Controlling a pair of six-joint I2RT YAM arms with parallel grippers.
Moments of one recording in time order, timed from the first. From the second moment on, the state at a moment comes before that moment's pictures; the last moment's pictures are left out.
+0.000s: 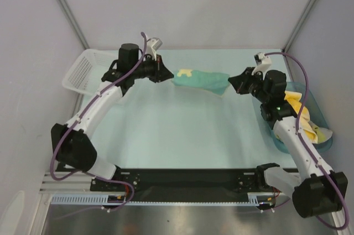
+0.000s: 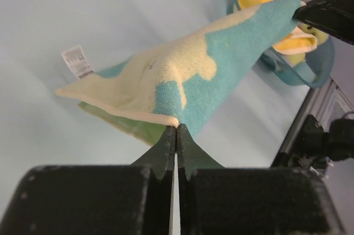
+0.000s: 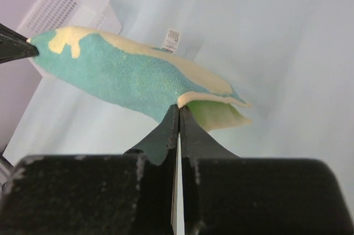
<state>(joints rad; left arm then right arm) -0.34 1.53 1.38 -0.29 0.63 -0.20 0.16 1.10 0.90 0.00 -0.36 0.36</state>
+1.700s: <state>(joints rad) -0.32 2.03 1.60 -0.40 0.27 -0.22 0.19 1.79 1.18 -0.11 -0.16 0.44</state>
